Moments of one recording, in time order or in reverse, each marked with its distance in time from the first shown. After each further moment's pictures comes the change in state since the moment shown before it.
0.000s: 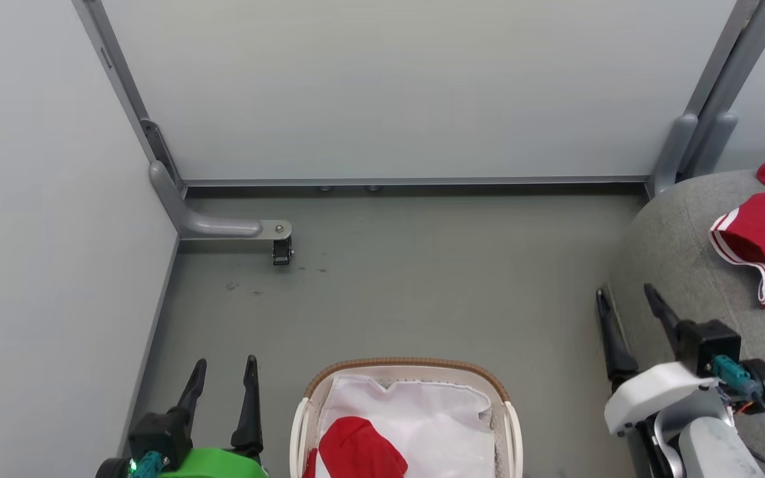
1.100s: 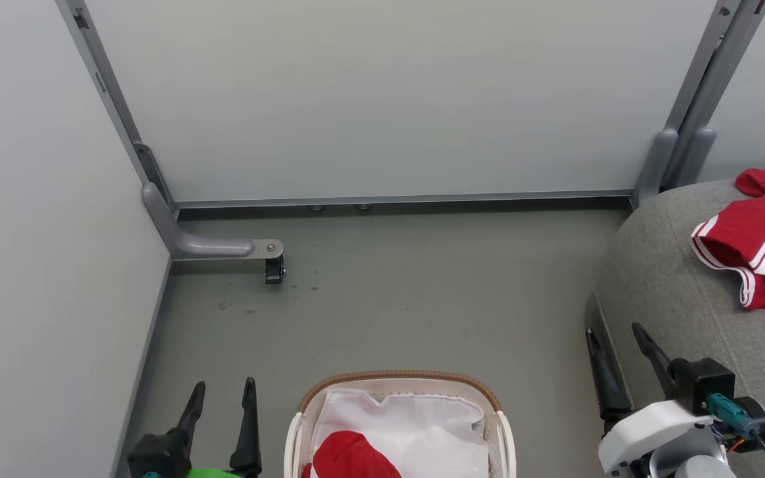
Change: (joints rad) left arm 0.061 -0.023 0.046 0.000 0.032 -0.031 0.000; right arm 0.118 0.002 0.056 -0.053 0.071 0.000 0.000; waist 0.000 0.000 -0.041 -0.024
